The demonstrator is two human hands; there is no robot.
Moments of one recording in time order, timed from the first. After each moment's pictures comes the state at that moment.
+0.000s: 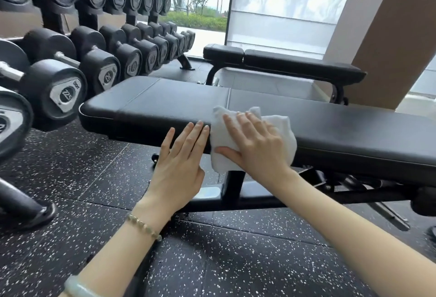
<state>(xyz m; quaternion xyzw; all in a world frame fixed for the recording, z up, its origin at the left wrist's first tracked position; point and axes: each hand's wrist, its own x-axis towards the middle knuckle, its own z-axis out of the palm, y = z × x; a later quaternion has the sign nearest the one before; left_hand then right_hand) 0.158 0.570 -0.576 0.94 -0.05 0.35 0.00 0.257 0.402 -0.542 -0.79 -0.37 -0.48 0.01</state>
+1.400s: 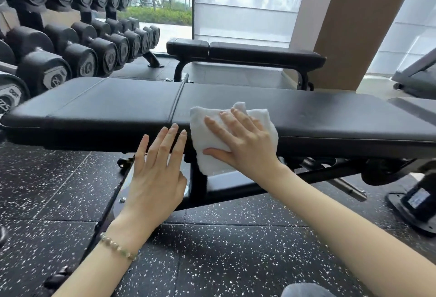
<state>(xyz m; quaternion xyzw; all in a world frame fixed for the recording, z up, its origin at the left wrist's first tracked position) 0.161 0.509 -0.578 0.94 -0.05 0.34 0.00 0.276 0.328 -0.552 -0.76 -0.37 -0.54 0.04</state>
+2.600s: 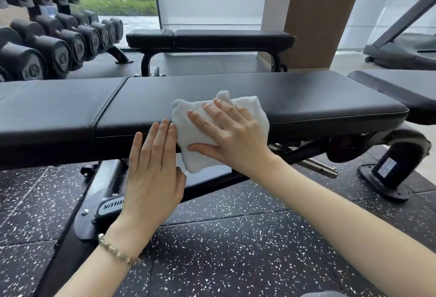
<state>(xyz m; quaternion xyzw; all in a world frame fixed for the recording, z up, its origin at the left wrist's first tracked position) 0.199 0.420 -0.581 0.91 -0.08 0.40 -0.01 0.290 0.254 -0.553 -0.77 -0.35 -0.54 0.07</state>
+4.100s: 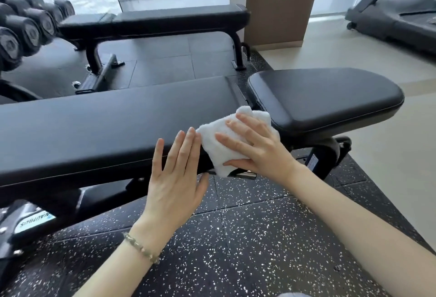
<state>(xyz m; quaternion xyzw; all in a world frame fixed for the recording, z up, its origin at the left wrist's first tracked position) 0.271 0.102 -0.545 0.94 -0.14 0.30 -0.06 0.357 -0.111 -0.549 -0.80 -0.41 -0.42 0.12</state>
